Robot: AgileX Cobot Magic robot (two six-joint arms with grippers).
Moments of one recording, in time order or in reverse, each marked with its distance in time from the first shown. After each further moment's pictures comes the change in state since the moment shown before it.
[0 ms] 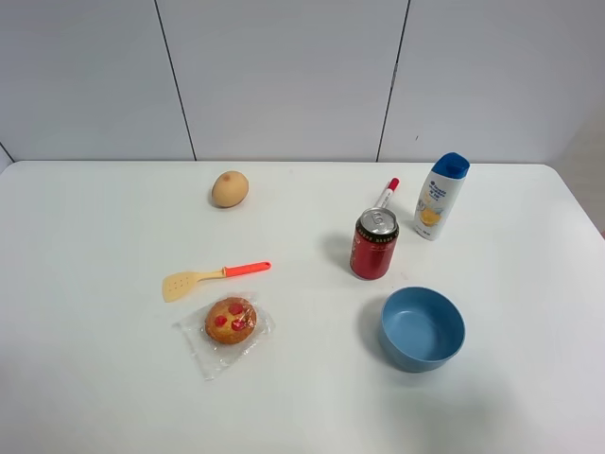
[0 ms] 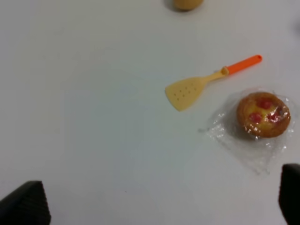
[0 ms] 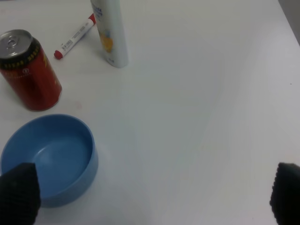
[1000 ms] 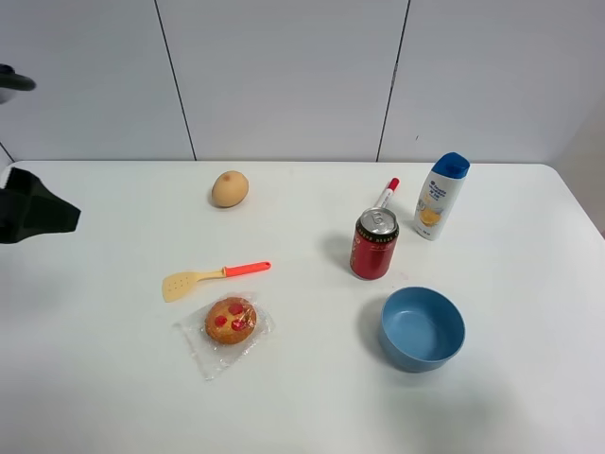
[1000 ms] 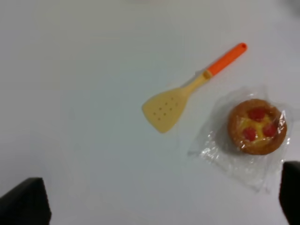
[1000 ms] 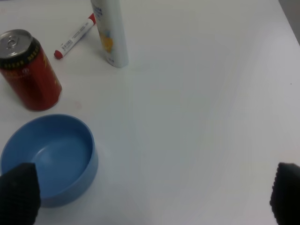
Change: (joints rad) left arm -0.184 0.677 -0.235 -0.019 -0.206 0.109; right arm 0.000 0.000 0.000 0.000 0.000 0.000
